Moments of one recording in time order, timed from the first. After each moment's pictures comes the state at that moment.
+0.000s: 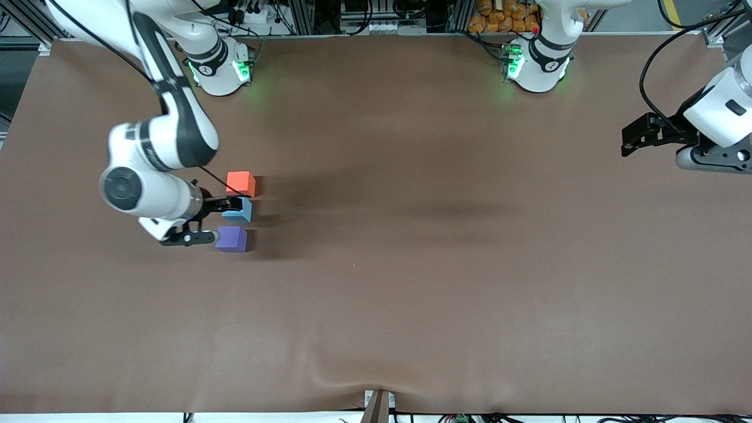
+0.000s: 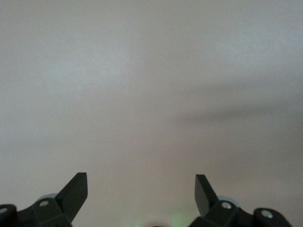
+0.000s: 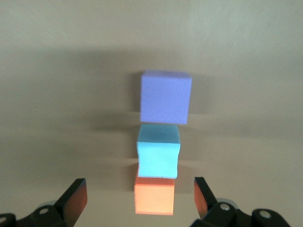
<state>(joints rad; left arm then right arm) -0.06 0.03 -0.05 -1.52 0.01 1.50 0.01 0.20 0.28 0.00 -1.81 0.09 1.87 0.10</state>
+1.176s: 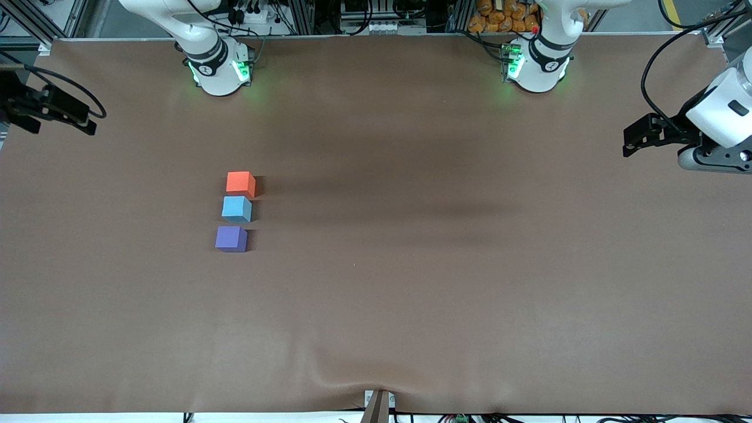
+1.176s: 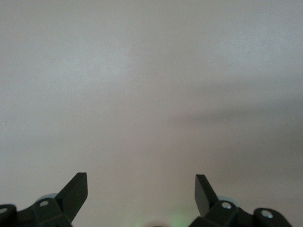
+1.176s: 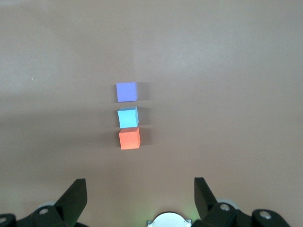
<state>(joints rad) -0.06 0.03 -0.05 -1.52 0.01 1.50 0.01 0.04 0.03 -0.02 -1.34 0.03 1.30 0.10</state>
